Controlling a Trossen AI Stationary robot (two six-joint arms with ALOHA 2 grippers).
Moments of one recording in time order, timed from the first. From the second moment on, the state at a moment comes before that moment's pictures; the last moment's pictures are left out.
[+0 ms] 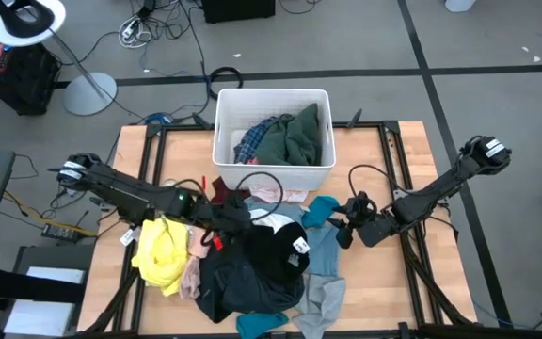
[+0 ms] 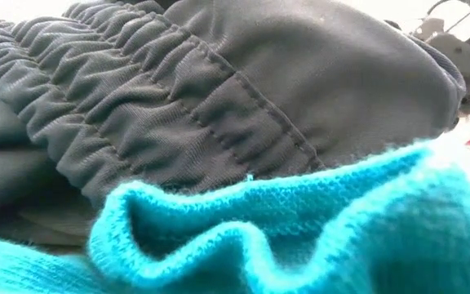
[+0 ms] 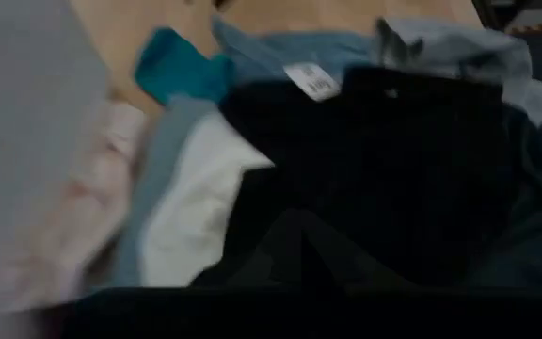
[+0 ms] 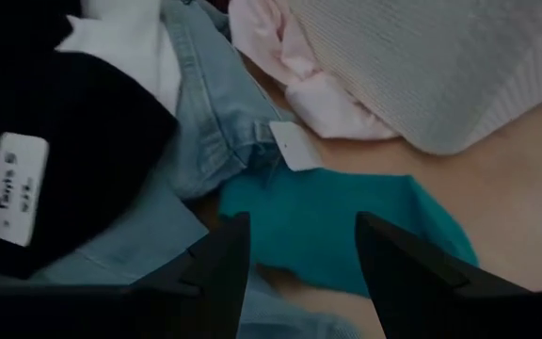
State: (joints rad) left arm -0.28 1.40 1.08 -0.44 -0.18 -0.18; right arm 0.54 1.10 0.38 -0.11 0.77 0.87
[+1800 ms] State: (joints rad) left arm -0.24 1.42 1.02 -0.40 -0.05 -0.33; right arm 0.52 1.10 0.18 0.27 0.79 0.87
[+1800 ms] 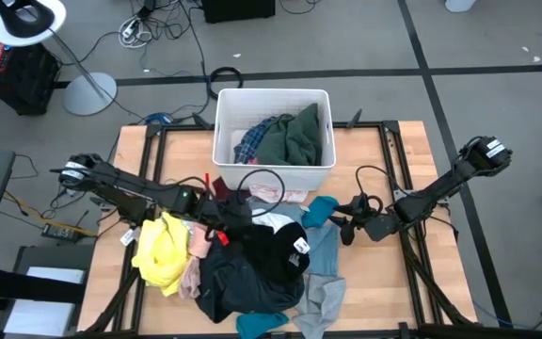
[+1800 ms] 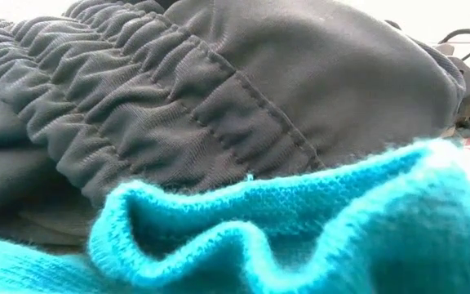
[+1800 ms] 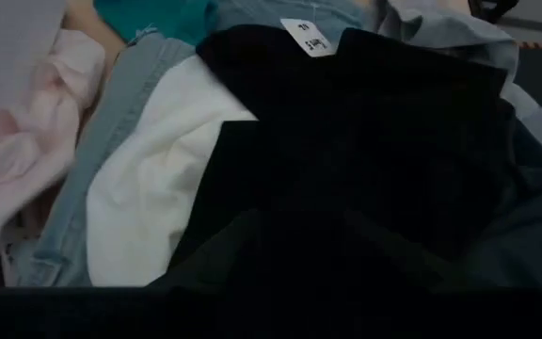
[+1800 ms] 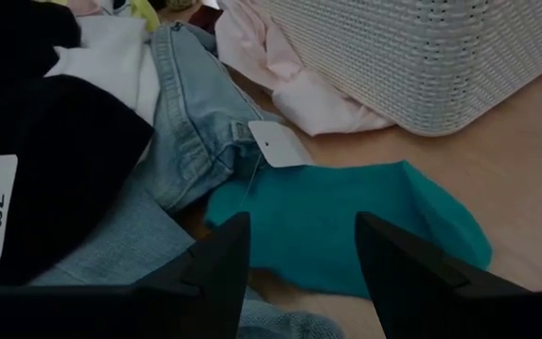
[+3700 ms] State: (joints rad) left arm -0.39 1.51 1.14 -0.43 -0.08 -0.42; right arm 0.51 1.10 0.18 0.29 0.79 0.86
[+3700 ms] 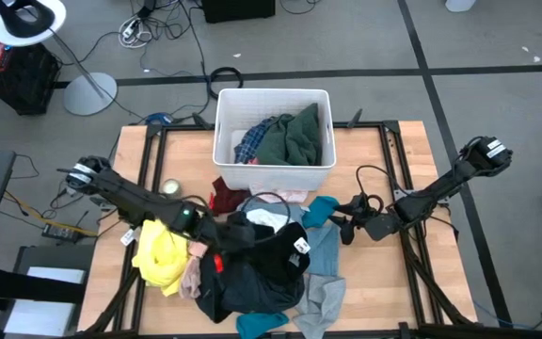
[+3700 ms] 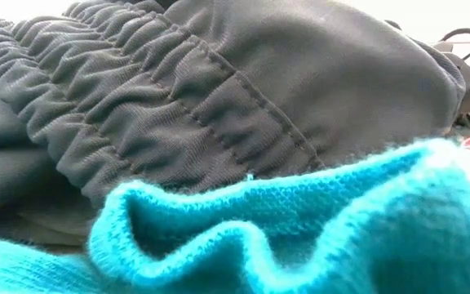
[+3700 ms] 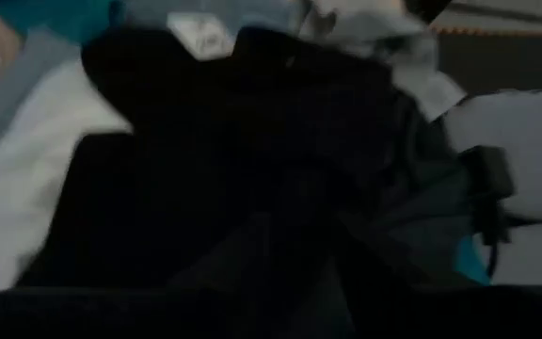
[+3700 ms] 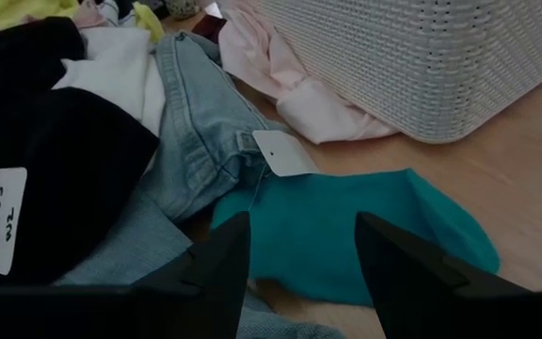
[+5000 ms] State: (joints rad) left arm 0.07 1.48 2.00 -1.00 -0.58 0.11; right arm 0.50 1.10 0.18 0.30 0.79 0.84
